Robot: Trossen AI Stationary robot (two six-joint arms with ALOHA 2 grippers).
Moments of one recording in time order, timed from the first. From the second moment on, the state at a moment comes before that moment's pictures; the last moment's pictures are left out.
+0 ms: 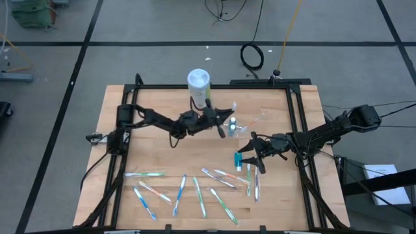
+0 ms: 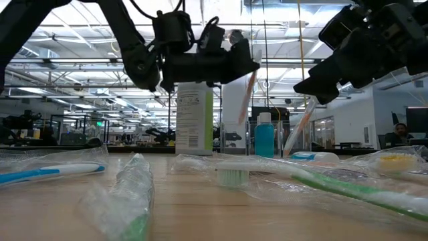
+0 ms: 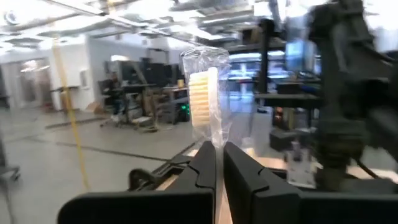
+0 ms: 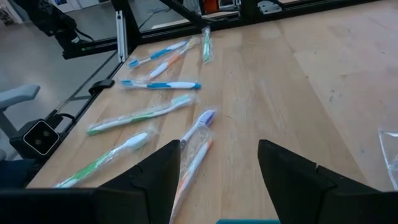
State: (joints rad) left arm 0.15 2.07 1.02 1.28 -0.20 0.11; right arm 0.19 1.16 0.25 0.62 0.00 0.24
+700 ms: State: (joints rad) left arm 0.05 2.02 1.02 0.95 -0.64 0.03; right arm 0.19 1.16 0.25 0.58 0.00 0.25
